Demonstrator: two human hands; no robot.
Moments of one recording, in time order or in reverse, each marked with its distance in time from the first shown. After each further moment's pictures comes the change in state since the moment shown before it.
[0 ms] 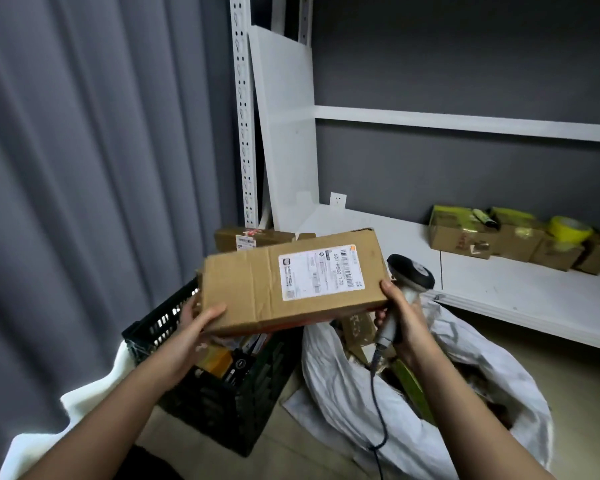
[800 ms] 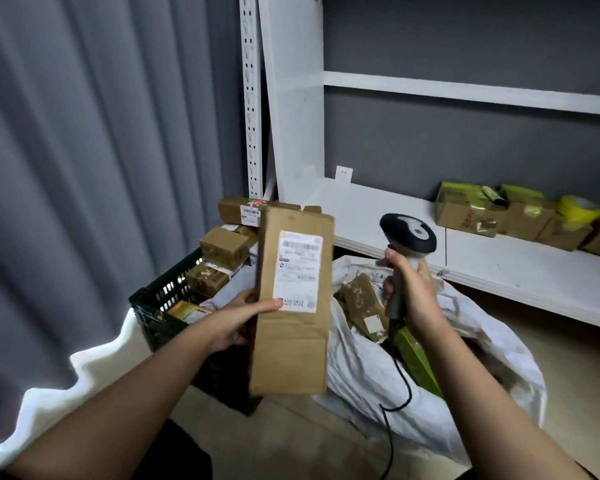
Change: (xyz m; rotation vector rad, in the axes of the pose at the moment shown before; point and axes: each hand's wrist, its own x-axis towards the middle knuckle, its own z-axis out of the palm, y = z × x) left_hand 0.029 -0.033 0.033 0.144 -0.254 -0.183; right_hand -0.011 -0.005 0.012 -0.218 0.005 -0.110
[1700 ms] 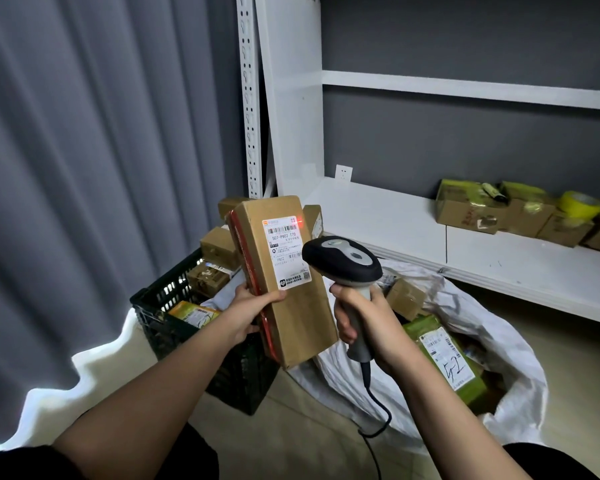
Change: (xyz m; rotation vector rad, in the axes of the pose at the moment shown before) left_hand 0.024 -0.003 0.021 -0.184 0.241 0.069; right_hand -0.067 0.004 0.041 -0.002 -0.397 0.092
